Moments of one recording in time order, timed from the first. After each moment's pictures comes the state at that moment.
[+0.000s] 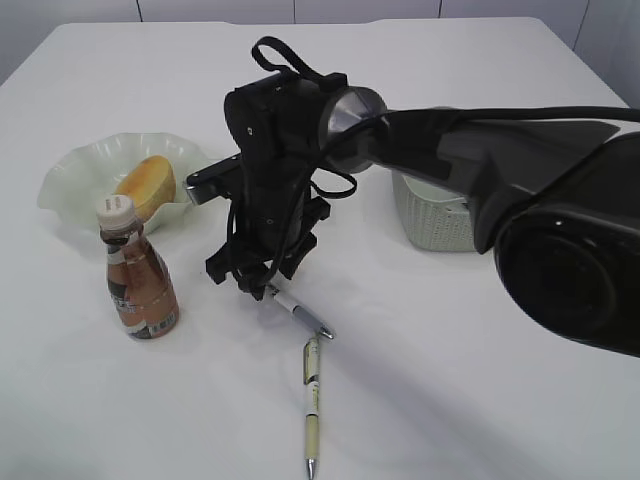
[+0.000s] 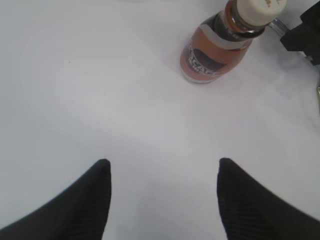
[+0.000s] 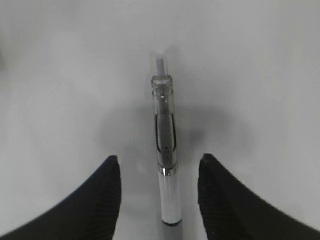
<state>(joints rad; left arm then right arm) -0.11 1.09 -0.81 -0.13 0.87 -0.07 0.64 2.49 -2.21 0.01 1.19 -0.06</state>
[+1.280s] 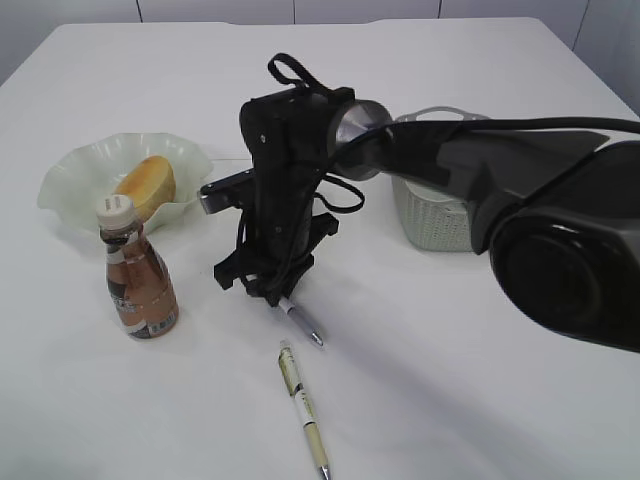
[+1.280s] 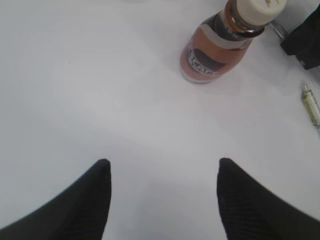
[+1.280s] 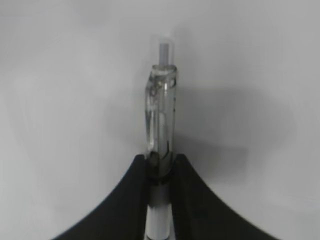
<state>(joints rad) -0.11 1.09 -0.81 -0.13 0.87 -0.07 0.60 2.54 -2.22 0.07 1.22 -0.06</state>
